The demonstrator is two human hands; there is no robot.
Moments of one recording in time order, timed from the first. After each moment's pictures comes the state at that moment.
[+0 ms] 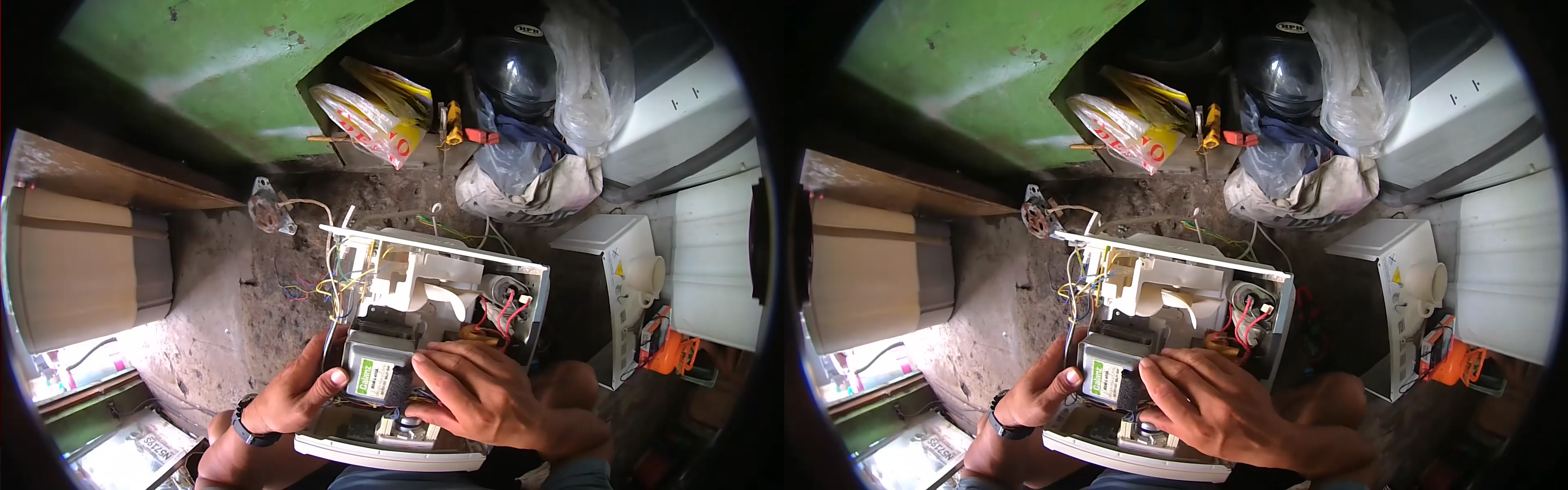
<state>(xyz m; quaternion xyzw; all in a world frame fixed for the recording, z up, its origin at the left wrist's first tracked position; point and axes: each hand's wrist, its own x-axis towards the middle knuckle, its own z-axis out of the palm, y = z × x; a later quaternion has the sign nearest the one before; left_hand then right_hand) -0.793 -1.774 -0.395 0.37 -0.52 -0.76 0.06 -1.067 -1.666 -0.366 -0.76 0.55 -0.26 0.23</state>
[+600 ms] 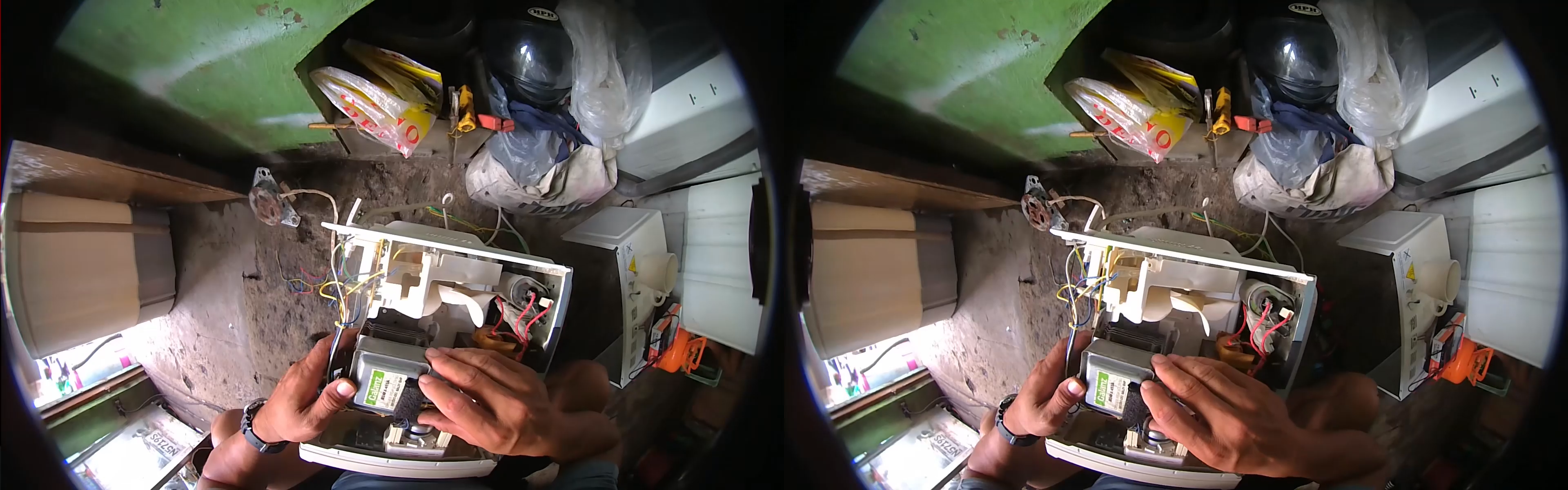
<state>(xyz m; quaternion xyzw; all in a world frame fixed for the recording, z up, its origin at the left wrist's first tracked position) -0.788 -1.772 -0.407 0.37 -0.64 -0.67 0.07 -1.068 -1.669 -0.376 -0.77 0.52 -0.29 0.22</state>
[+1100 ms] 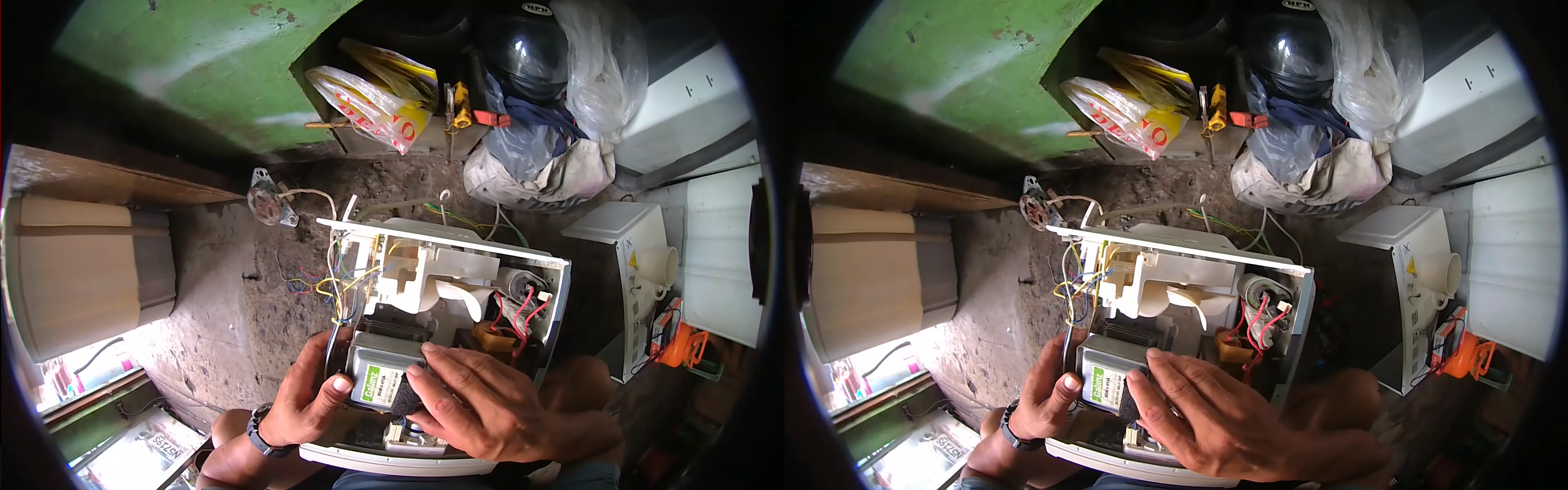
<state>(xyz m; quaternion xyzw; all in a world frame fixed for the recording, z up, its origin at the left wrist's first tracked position) -0.794 -1.756 -0.407 0.40 -0.54 -0.72 0.15 -1.056 -1.668 -0.372 -0.77 0.55 -0.27 0.18</state>
